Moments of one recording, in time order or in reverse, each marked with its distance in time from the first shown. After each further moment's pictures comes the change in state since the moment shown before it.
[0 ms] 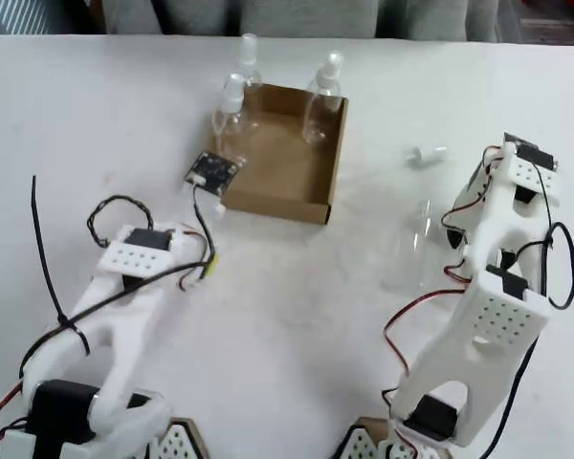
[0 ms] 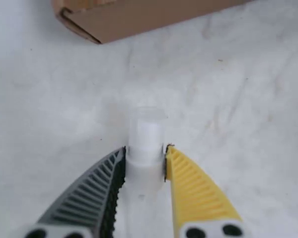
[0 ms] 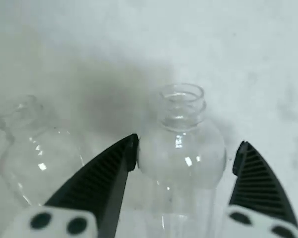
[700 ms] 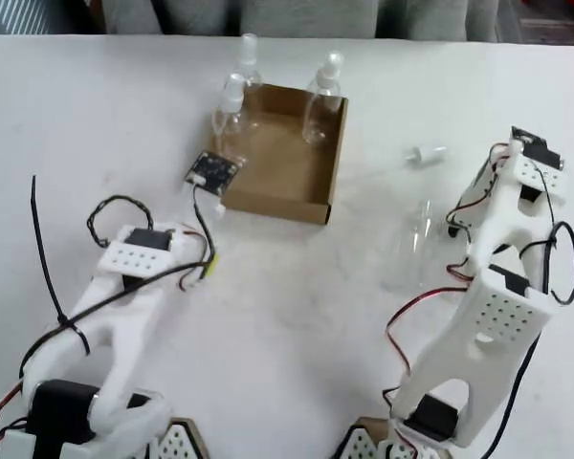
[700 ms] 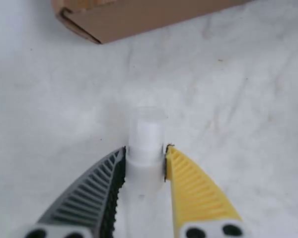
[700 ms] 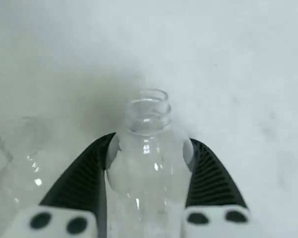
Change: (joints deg) left arm 0.0 0.0 0.0 0.0 0.0; right arm 0.8 2.2 -6.7 1.1 2.5
